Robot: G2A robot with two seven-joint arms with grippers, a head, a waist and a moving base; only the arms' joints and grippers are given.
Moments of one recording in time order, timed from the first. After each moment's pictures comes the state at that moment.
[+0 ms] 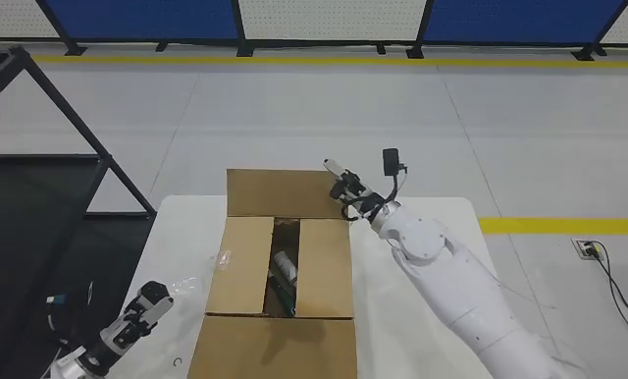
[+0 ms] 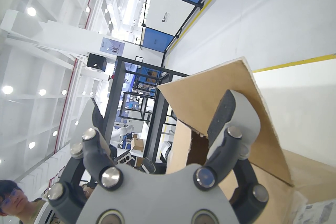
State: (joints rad) left arm 1.55 -0.98 -1.83 -1.69 0.01 -0.68 -0.53; right arm -0.34 -1.38 0.79 -0.85 0.33 -0.21 0.28
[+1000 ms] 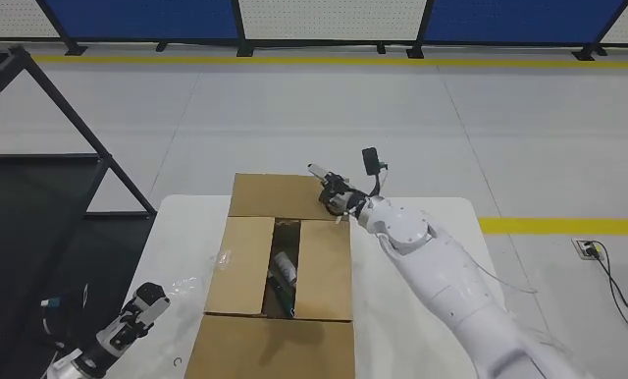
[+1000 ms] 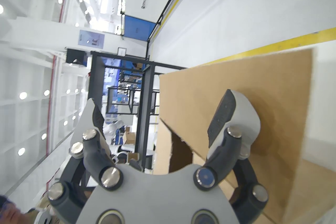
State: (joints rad) left arm 1.56 -0.98 -1.84 -1.69 0.02 -0.67 -0.50; right arm -0.23 -1.51 0.78 -0.59 0.36 -0.28 0.47
